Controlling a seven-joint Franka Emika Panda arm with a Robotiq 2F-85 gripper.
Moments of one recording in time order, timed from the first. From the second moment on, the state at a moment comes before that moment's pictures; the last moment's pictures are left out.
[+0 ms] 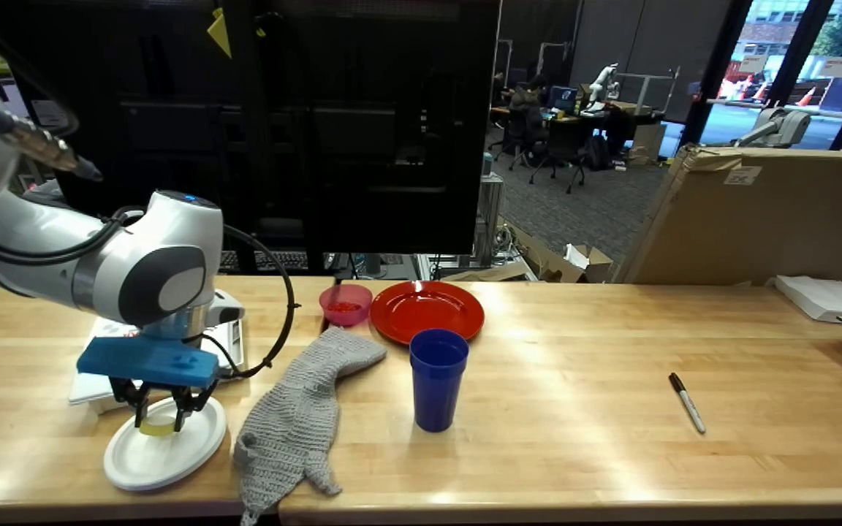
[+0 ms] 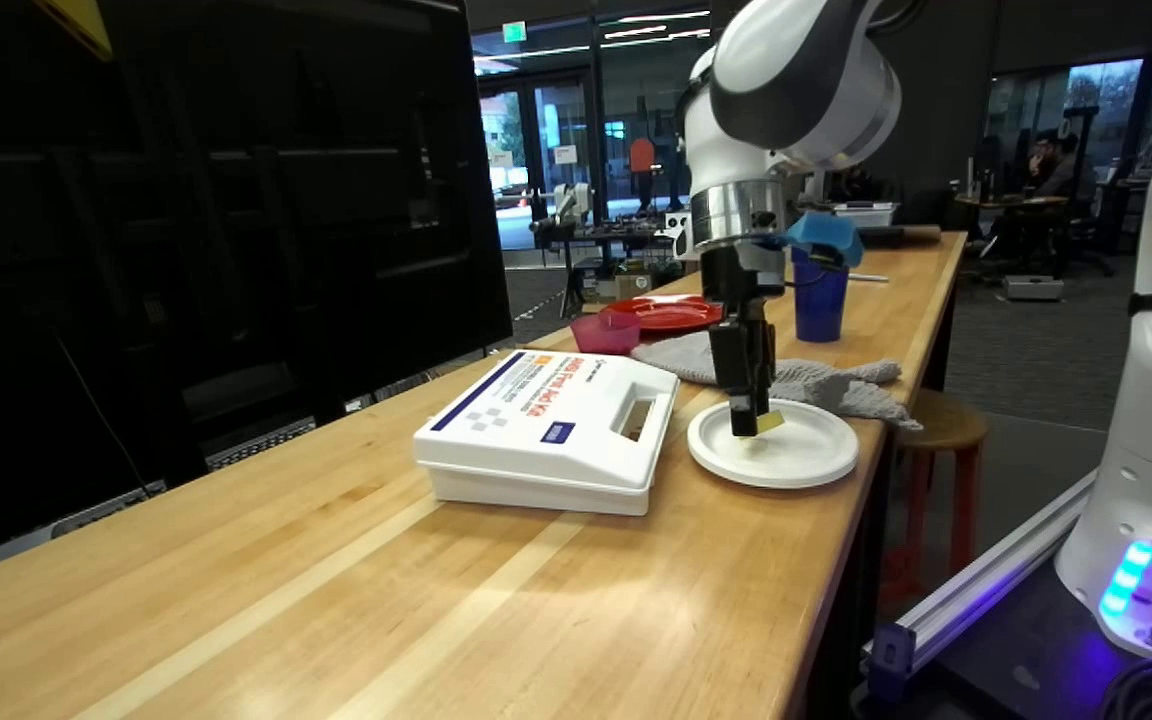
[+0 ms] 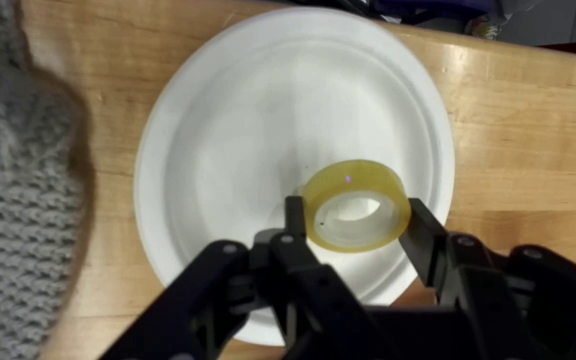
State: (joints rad) arm 0.40 -0.37 0.20 -2.77 0.47 2.24 -0.25
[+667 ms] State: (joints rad) arm 0.41 -0.37 0.20 -2.77 0.47 2.24 -0.38
